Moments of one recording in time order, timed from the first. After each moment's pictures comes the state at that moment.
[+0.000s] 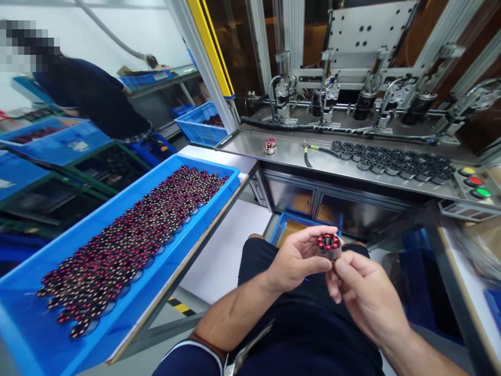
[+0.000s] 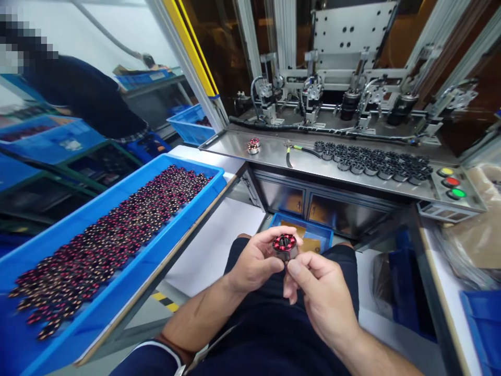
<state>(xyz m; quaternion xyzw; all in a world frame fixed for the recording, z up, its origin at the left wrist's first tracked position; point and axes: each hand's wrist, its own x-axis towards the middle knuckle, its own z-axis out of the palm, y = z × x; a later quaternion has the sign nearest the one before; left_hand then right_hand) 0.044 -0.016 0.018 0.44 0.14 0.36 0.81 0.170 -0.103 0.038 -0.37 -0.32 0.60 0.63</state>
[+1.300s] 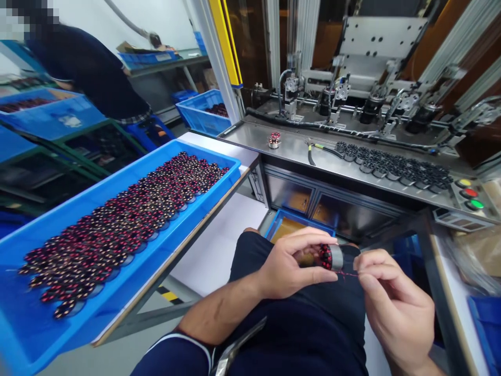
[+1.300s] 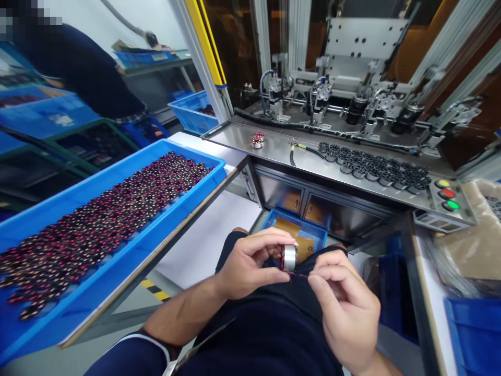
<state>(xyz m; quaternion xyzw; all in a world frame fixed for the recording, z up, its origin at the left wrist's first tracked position) 0.030 -0.025 0.032 0.65 0.16 0.42 0.61 0.198 -0.128 0.030 -0.49 -0.55 0.24 0.64</state>
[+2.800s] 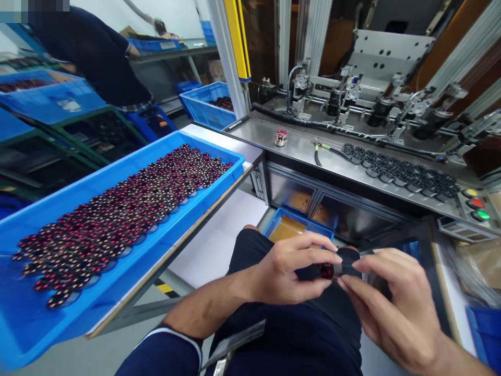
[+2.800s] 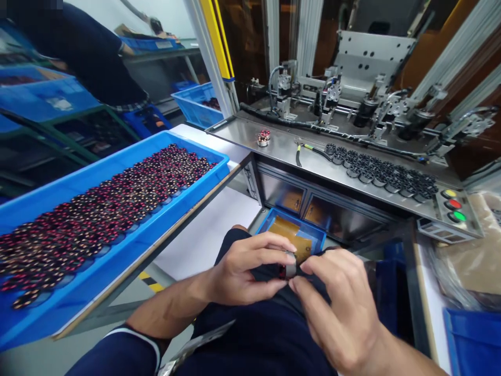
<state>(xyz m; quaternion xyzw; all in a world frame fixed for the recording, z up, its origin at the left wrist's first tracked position) 0.011 -0.016 0.048 0.81 0.09 0.43 0.38 0.222 -0.109 0.062 -0.42 -0.83 -0.11 0.34</state>
